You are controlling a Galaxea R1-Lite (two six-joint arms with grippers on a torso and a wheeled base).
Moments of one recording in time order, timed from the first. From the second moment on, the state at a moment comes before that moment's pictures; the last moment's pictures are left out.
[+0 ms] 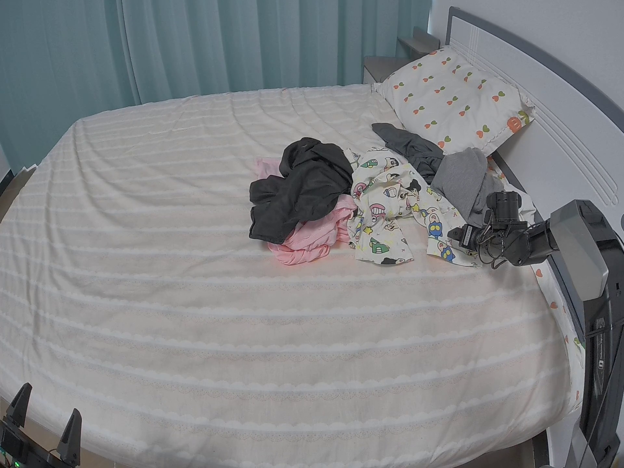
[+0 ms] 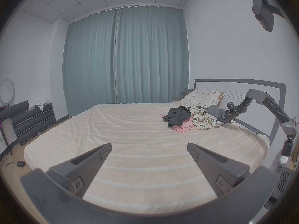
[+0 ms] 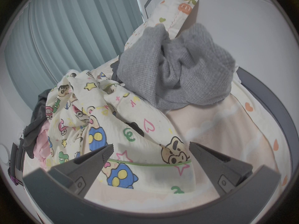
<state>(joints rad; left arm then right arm) 0.00 0.02 -0.02 0.01 0.01 0.01 0.02 2.52 -1.66 -0.32 -0.03 0.32</state>
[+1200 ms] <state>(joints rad) 0.00 0.02 -0.02 0.01 0.01 0.01 0.07 2.59 -1.73 -0.26 0.01 0.43</state>
